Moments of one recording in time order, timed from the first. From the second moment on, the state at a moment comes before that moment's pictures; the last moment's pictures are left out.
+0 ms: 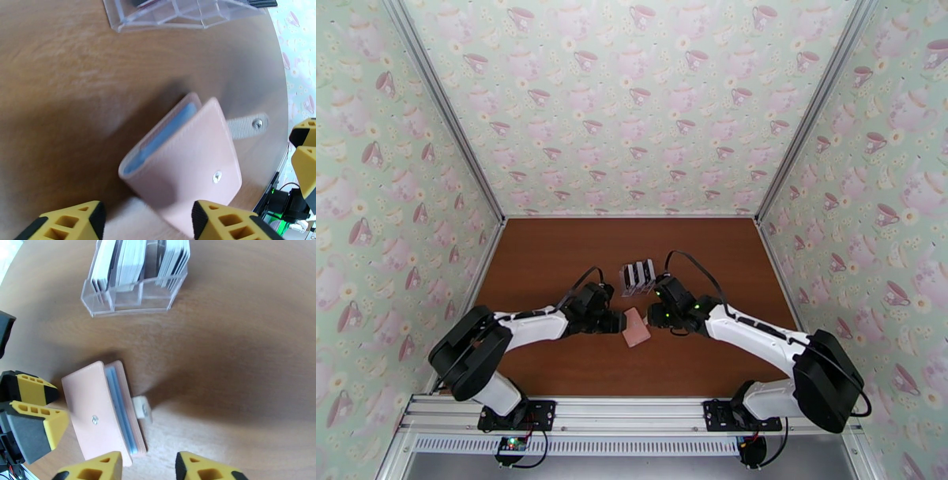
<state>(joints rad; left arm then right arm) -0.68 1.62 0.72 -0.05 0.29 -0.67 0.74 1.37 0.83 -0.47 0.04 0.57</state>
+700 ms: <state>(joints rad) -0.68 1.75 0.88 -0.09 0.30 -0.60 0.69 1.35 0.78 -0.42 0.00 0.57</state>
